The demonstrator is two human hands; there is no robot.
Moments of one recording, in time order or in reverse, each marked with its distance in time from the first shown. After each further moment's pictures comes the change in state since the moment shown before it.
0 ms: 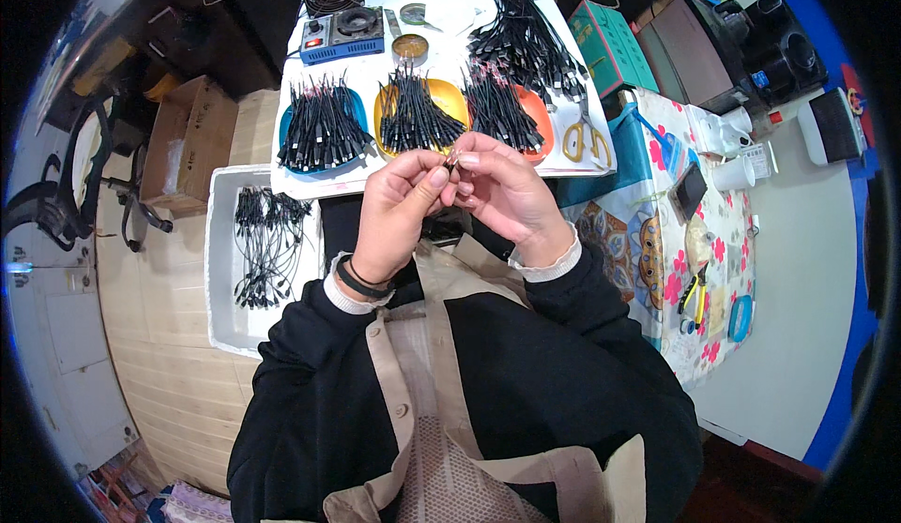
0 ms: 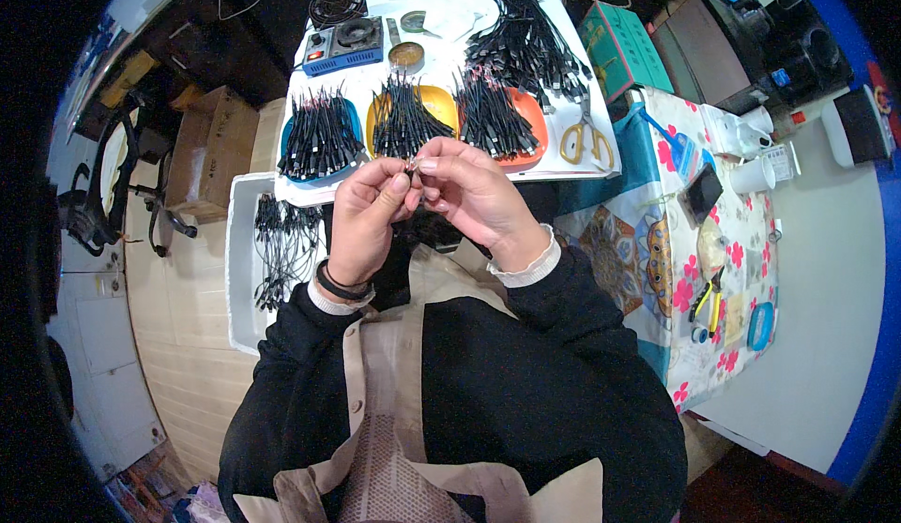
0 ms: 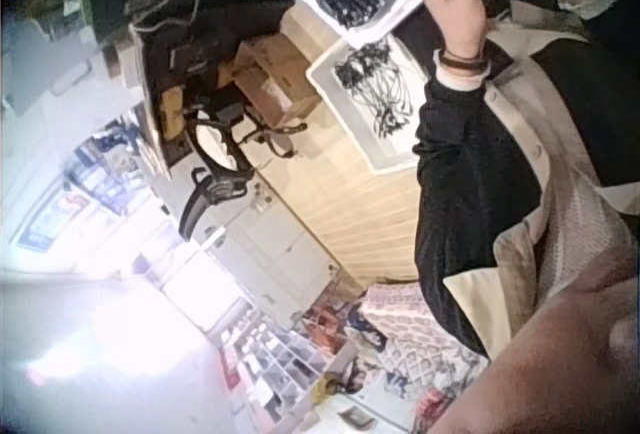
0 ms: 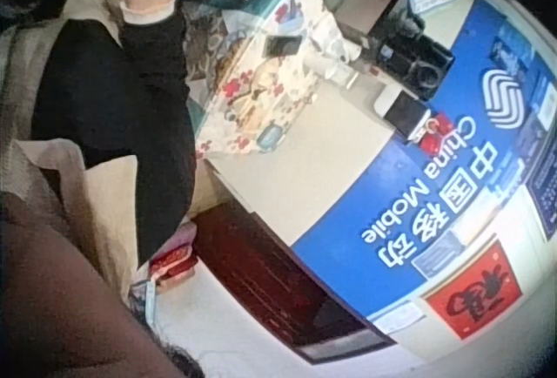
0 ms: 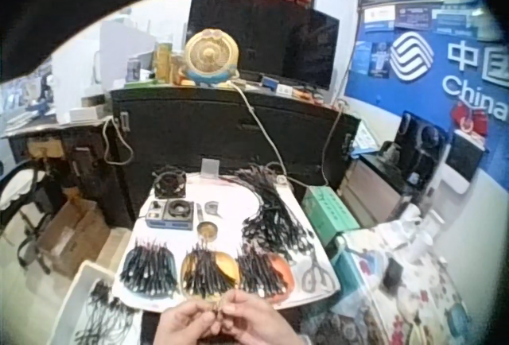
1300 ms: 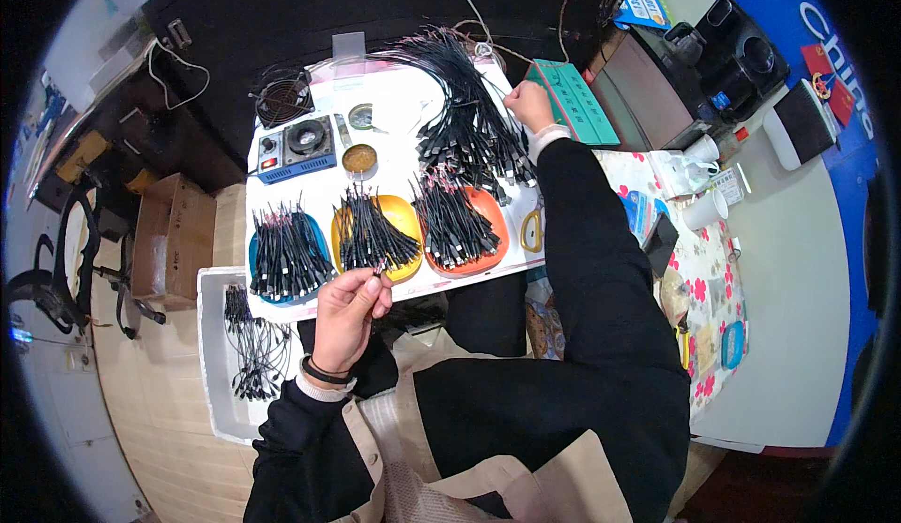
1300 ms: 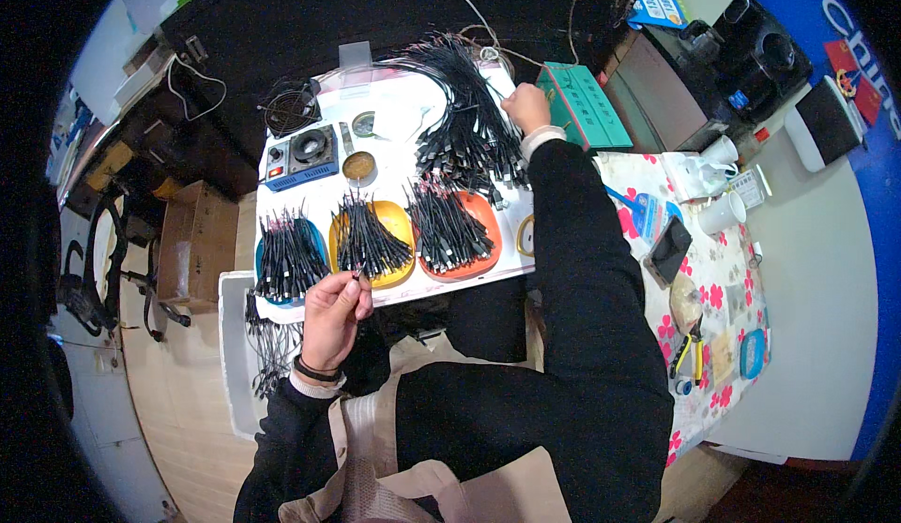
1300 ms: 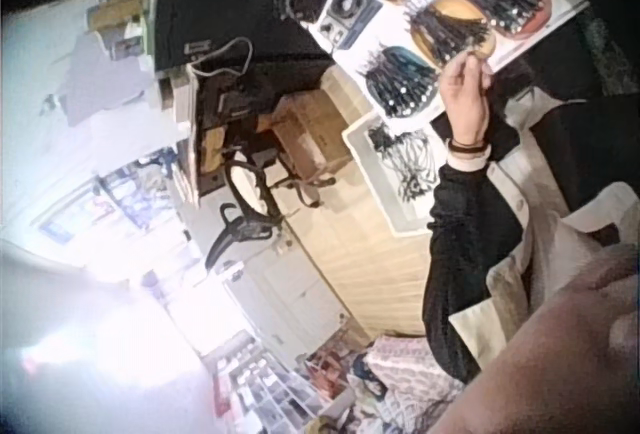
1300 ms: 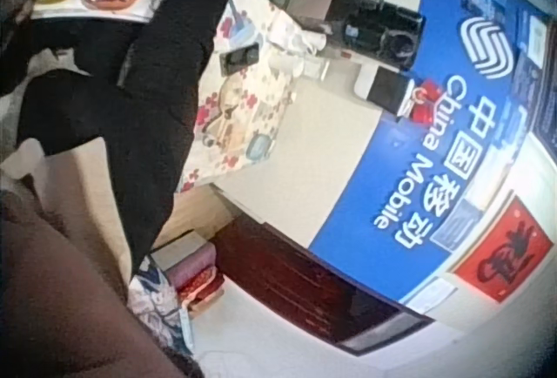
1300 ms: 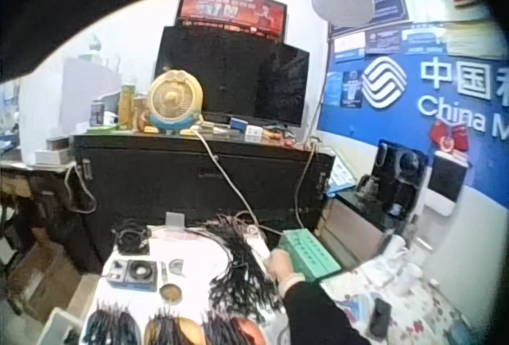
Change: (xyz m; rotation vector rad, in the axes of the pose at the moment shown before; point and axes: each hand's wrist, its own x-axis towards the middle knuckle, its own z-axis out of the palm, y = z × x) left_hand 0.039 -0.009 -0.030 -0.008 0.040 -0.101; right_hand 0.160 -0.231 -0.268 -1.918 0.942 -0.410
